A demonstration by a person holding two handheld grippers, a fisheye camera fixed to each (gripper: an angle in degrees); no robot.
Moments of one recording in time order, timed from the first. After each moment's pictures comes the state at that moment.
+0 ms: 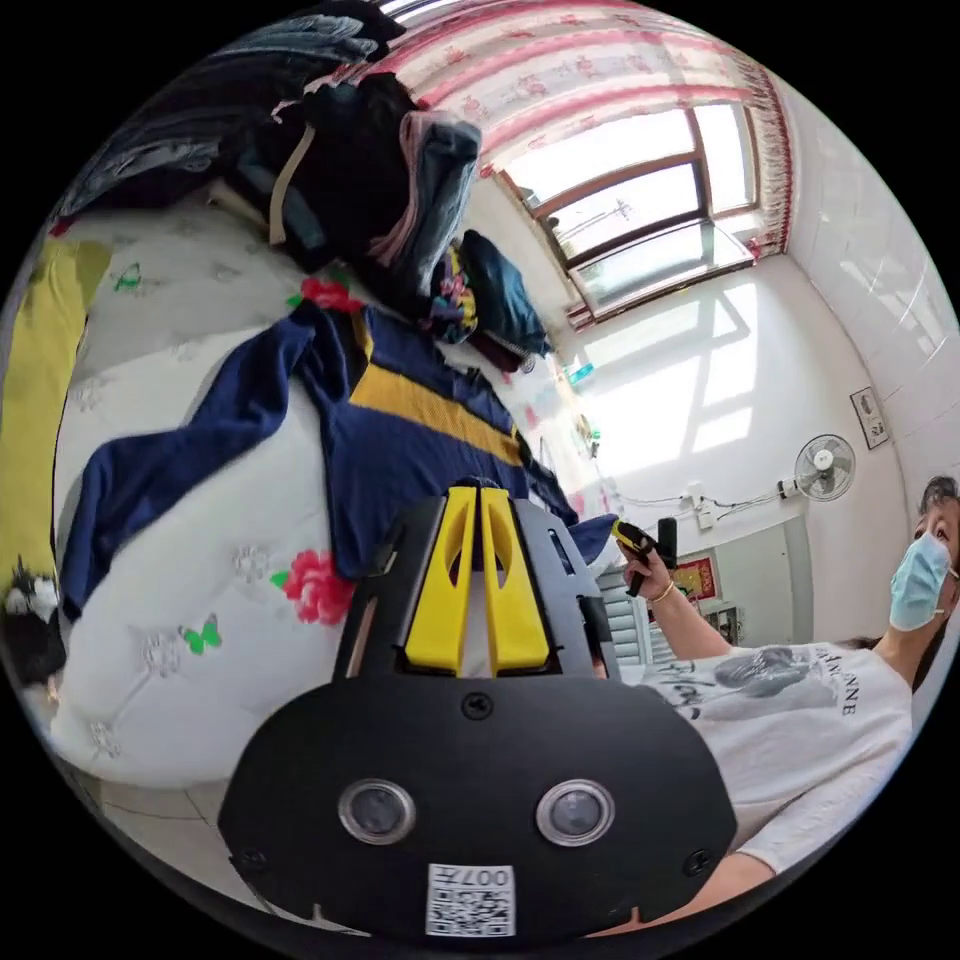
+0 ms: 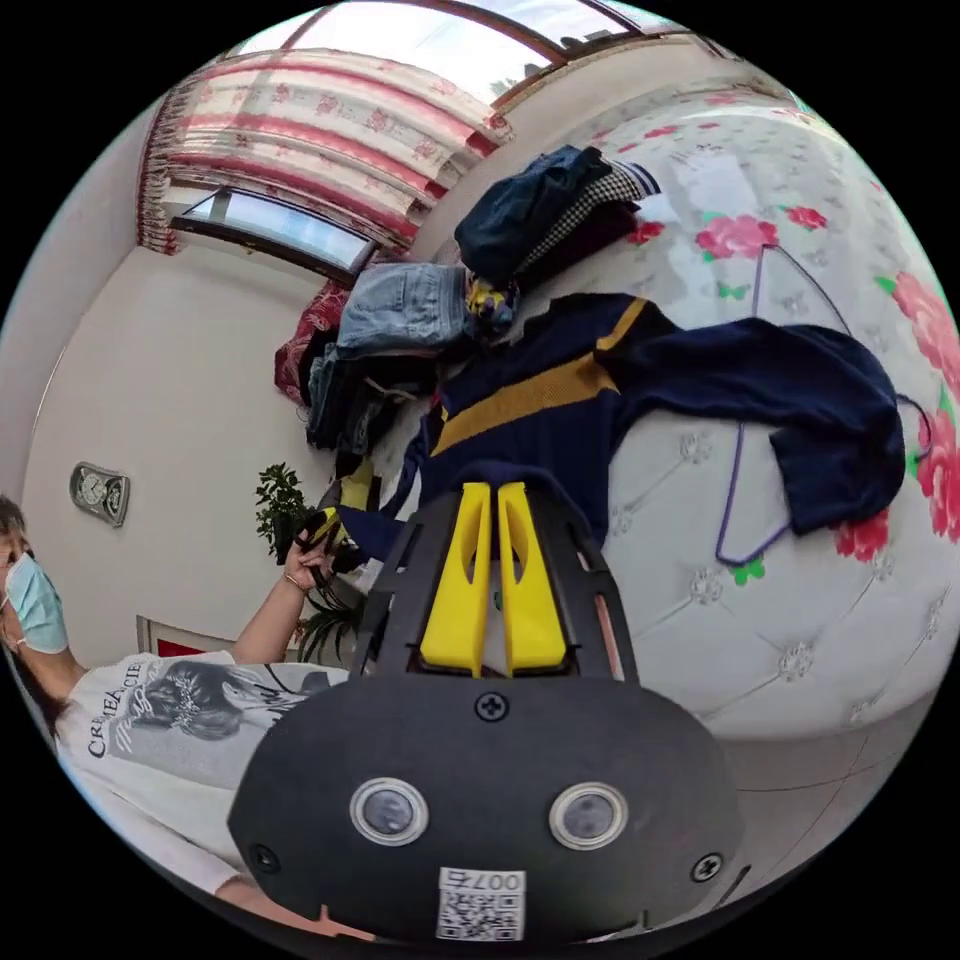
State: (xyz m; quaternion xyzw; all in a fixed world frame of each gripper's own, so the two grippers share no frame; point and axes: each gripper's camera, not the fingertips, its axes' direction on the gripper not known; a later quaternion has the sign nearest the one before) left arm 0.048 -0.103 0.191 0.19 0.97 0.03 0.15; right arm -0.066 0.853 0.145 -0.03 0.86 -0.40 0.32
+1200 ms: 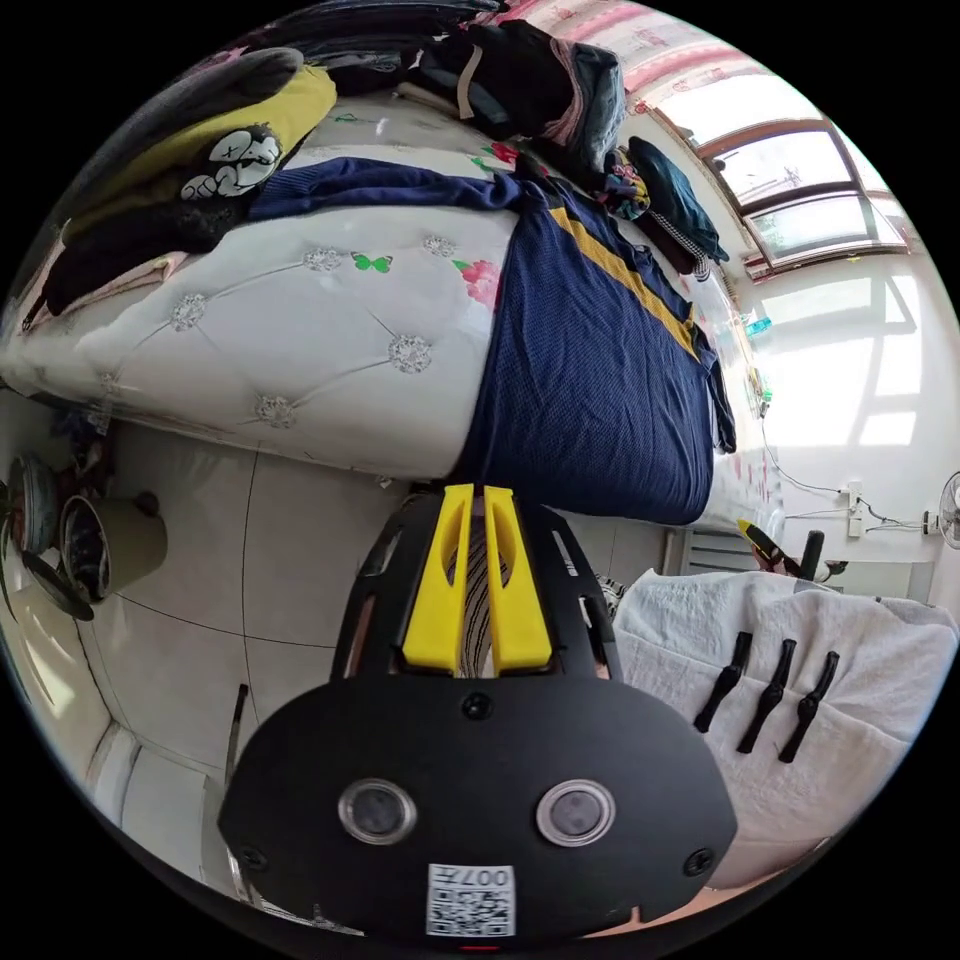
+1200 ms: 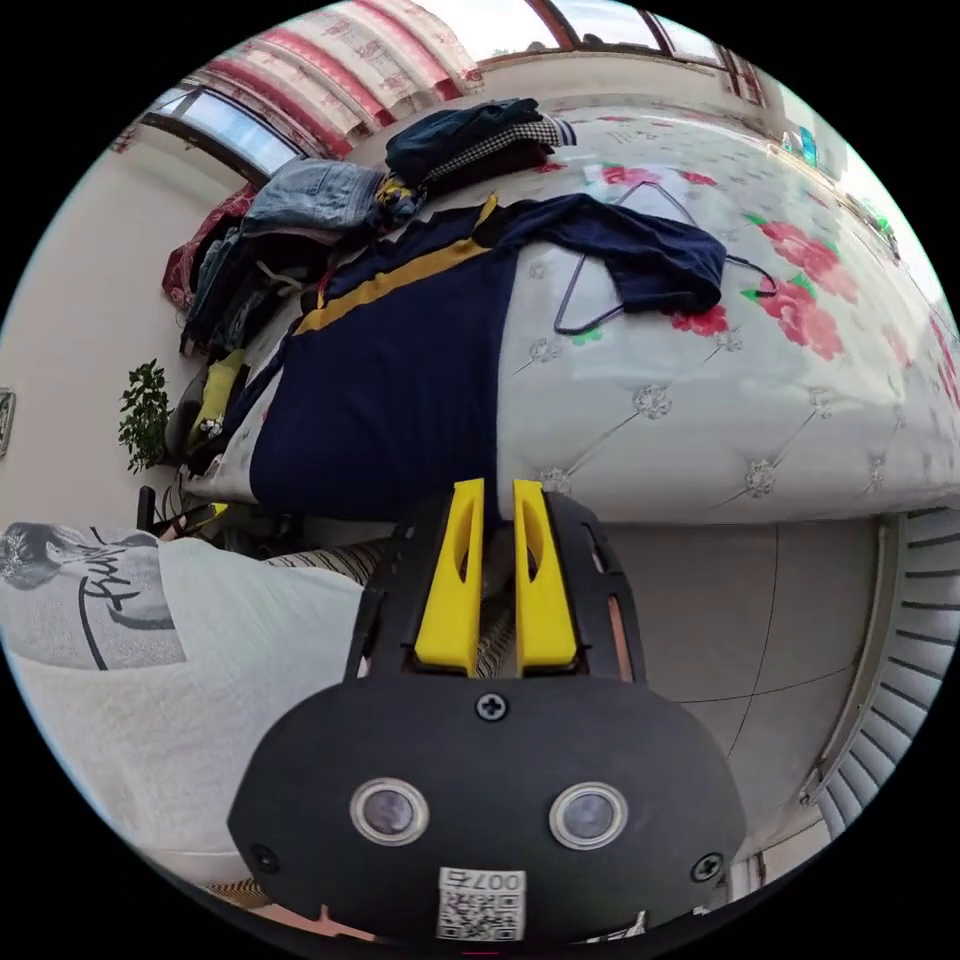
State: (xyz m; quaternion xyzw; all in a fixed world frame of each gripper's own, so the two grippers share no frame) left arm 0.098 0.036 0.200 0.07 0.91 0.06 0.40; right arm -0.030 0.911 0.053 0.01 0.93 -0.35 0.11
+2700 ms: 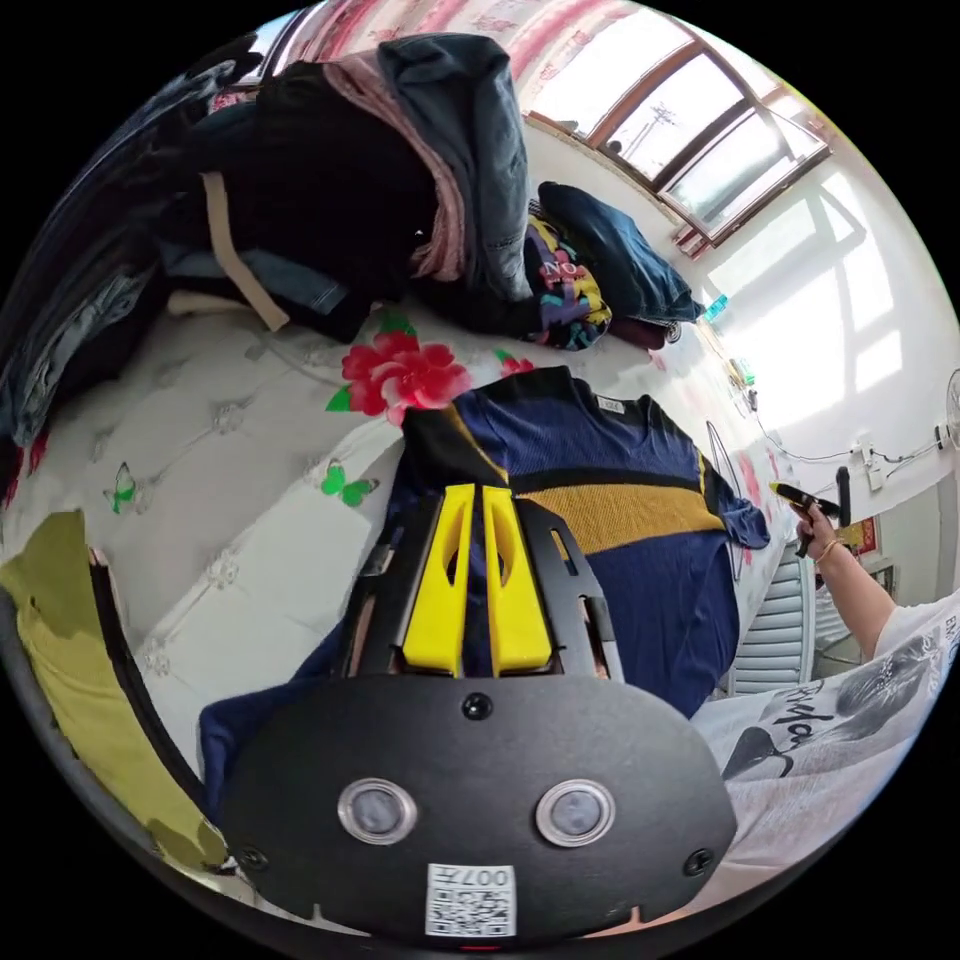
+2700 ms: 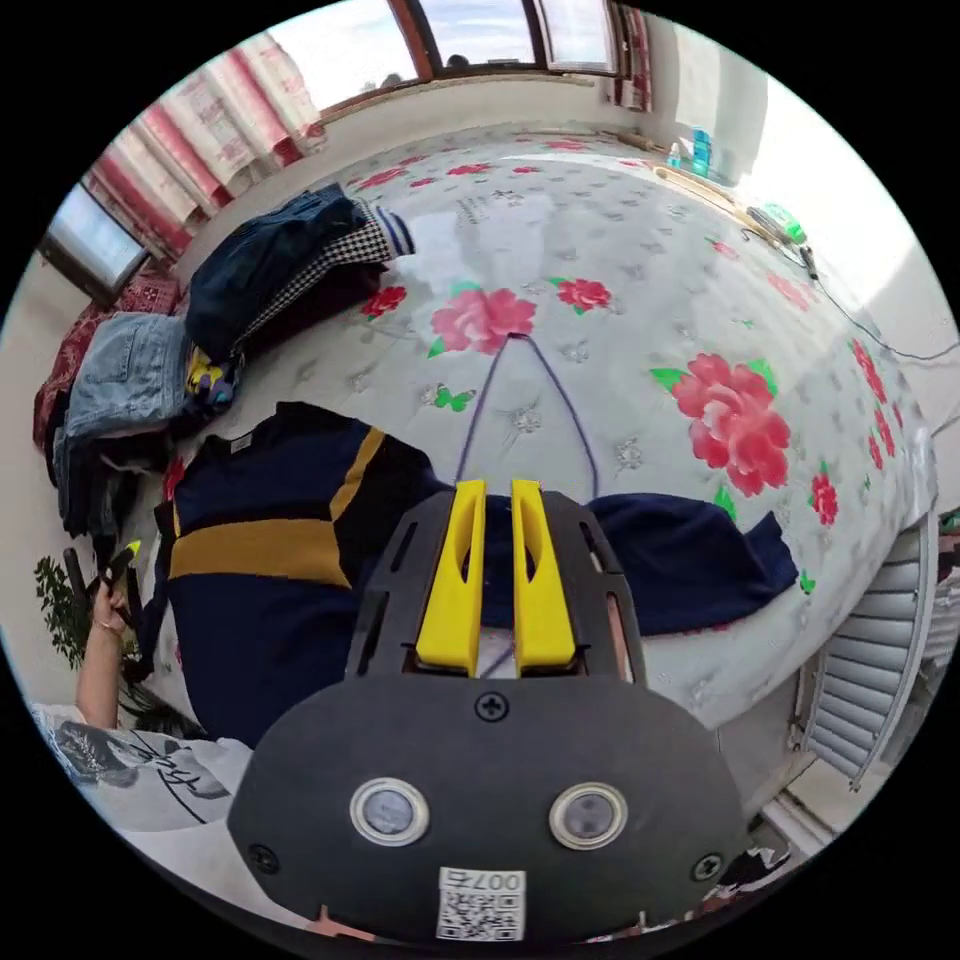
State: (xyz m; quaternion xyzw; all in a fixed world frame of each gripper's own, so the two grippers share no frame) left arm 0.001 -0.341 0.030 0.26 0.88 0.08 0.39; right arm -0.061 0.586 0.293 0.17 0.91 -0.37 0.01
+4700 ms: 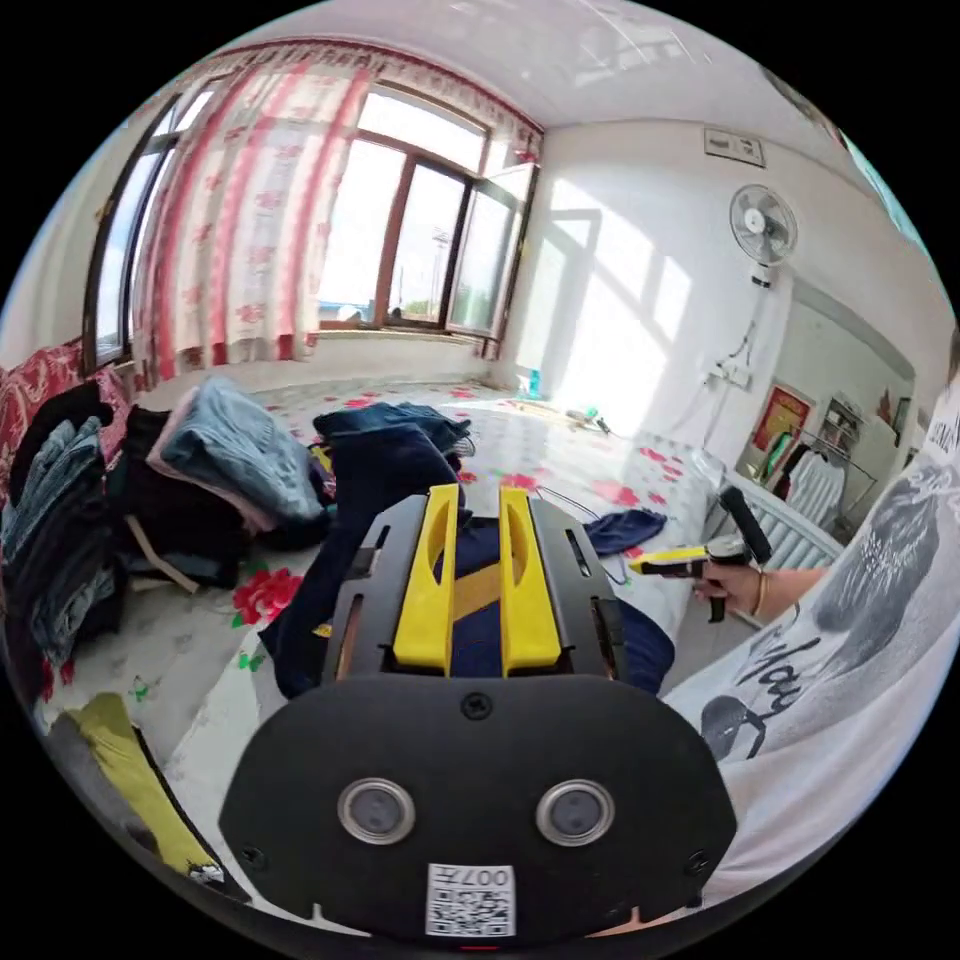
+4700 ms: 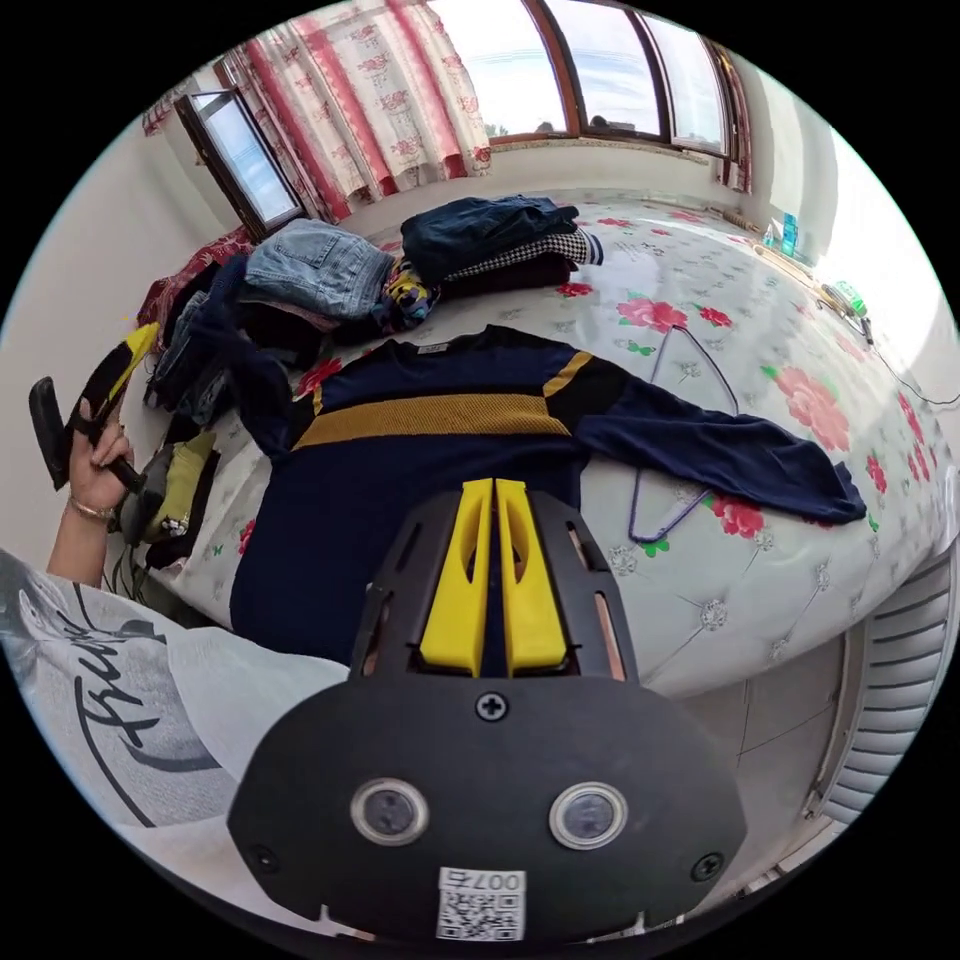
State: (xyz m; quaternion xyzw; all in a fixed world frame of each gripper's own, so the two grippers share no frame) left arm -0.189 -0.058 -0.018 0.56 0.80 -0.02 0.22; right arm 0.147 0.781 0.169 0.05 0.89 -0.46 0.03
